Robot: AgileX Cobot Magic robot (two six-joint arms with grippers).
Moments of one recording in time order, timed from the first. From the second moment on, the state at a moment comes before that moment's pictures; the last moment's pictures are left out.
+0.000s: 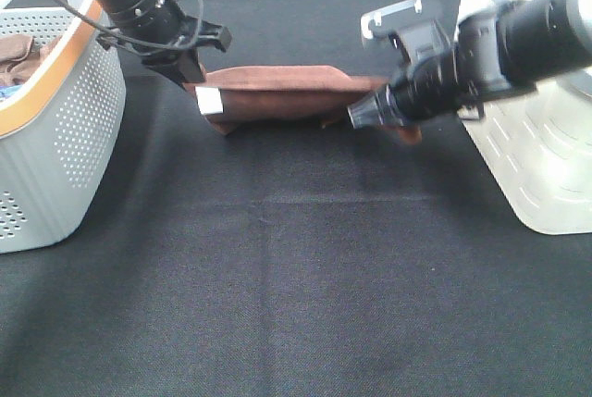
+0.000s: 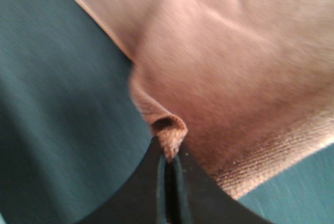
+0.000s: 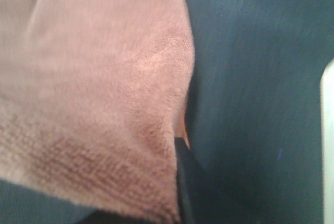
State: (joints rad) left arm -0.30 2.22 -1.90 -0.29 0.97 0.13; right arm 0.41 1.96 -1.07 1.74 -0.25 -1.82
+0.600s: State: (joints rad) left arm -0.41 2.22 -1.90 -0.14 1.19 0.03; right arm 0.41 1.89 -0.87 1.74 -0.18 -1.74
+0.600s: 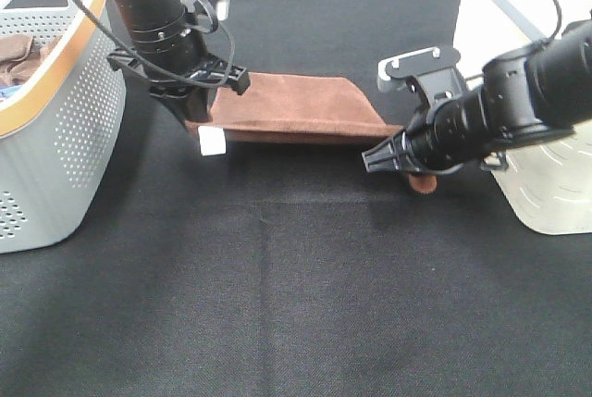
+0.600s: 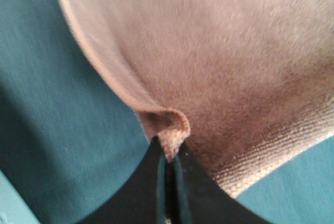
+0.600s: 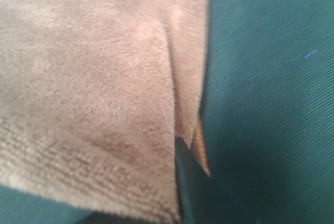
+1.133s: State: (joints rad) left arm -0.47 2.22 -1.74 -0.11 1.21 0.03; right arm 0.41 1.89 -0.78 1.74 -0.14 -1.71
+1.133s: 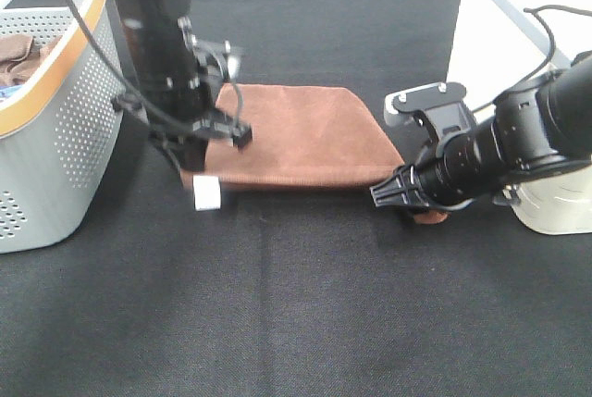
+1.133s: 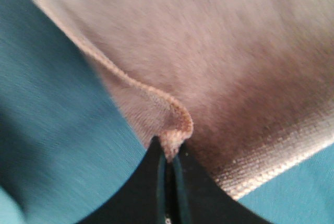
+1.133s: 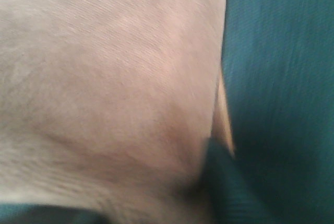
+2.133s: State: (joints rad) left arm -0.48 2.20 -1.66 -0.10 1.21 0.01; right arm 0.41 1.72 -0.60 1.74 -0.09 -1.63
